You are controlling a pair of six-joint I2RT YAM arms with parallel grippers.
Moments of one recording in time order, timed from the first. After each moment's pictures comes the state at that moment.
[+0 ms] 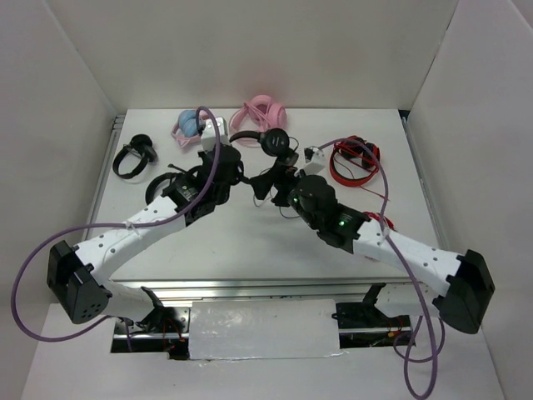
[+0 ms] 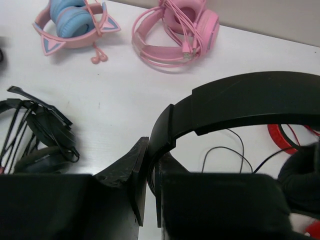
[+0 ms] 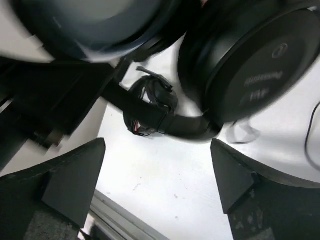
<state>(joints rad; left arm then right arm) -0.77 1.36 1.24 -0.28 -0.76 -0.54 0.87 1.22 0.90 0.09 0.37 0.84</state>
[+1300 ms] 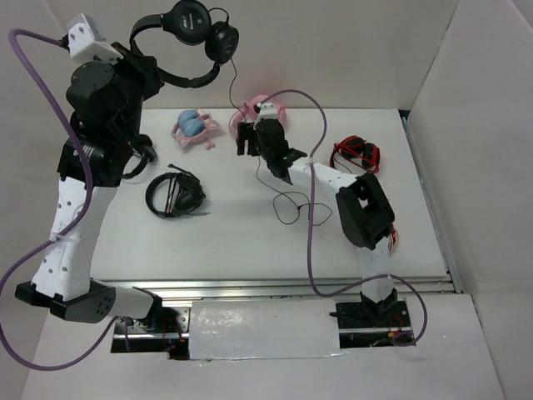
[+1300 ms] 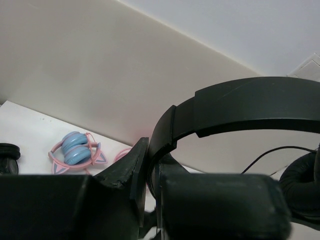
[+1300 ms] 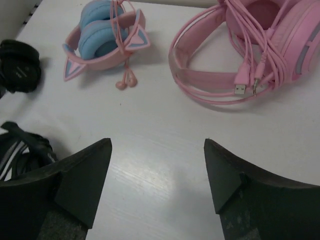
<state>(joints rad) -0.34 1.35 1.95 -0.46 -0.46 -0.48 0.64 2.00 1.49 0.21 0.23 0.29</state>
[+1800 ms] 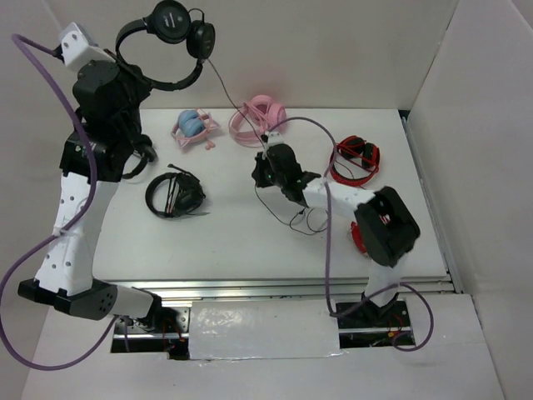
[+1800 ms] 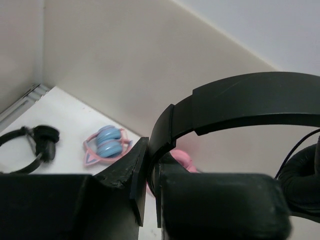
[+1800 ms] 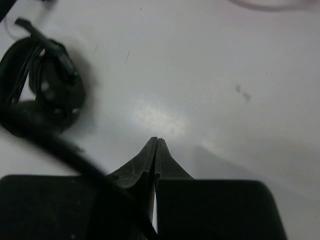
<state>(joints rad) -0.30 1.38 1.98 -0.55 -0.58 -0.53 0.63 1.89 1.27 0.17 0.02 0.39</state>
